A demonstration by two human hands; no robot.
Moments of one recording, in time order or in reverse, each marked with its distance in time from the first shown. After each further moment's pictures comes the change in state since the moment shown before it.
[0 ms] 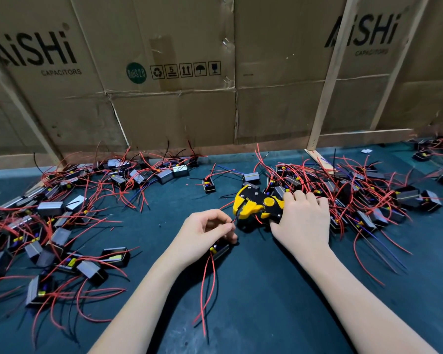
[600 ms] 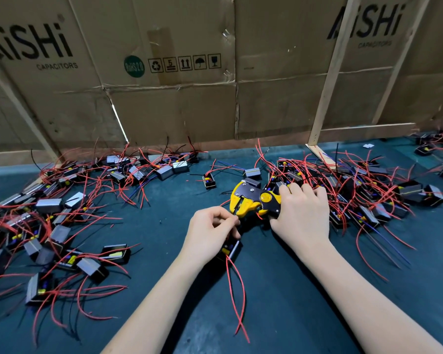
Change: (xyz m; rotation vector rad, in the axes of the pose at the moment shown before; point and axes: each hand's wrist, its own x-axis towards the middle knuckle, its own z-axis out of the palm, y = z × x) left_hand 0.002 0.009 0.024 0.028 0.230 -0.112; right_hand 0.002 -0.004 -0.003 -0.008 0.119 -0.077
